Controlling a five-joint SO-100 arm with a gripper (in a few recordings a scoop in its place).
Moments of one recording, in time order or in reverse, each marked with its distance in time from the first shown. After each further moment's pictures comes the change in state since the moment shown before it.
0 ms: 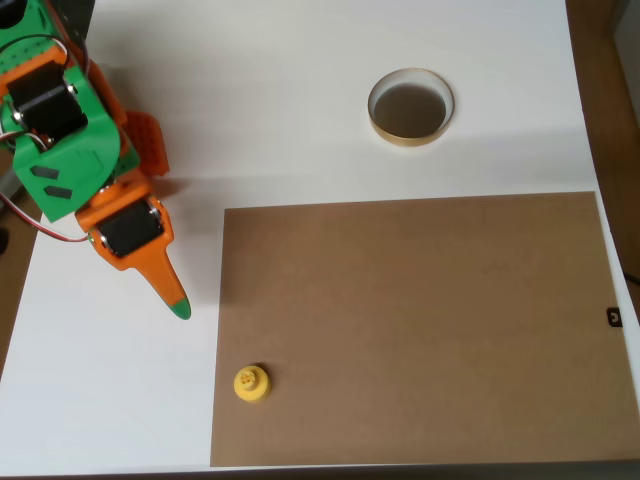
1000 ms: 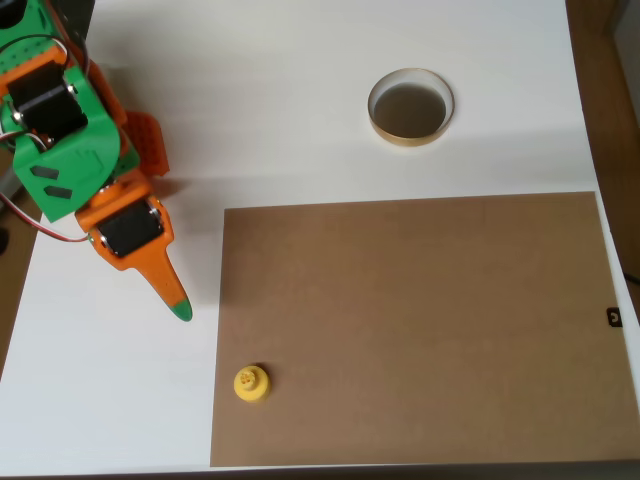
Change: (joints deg) arm 0.0 0.0 0.0 0.0 0.0
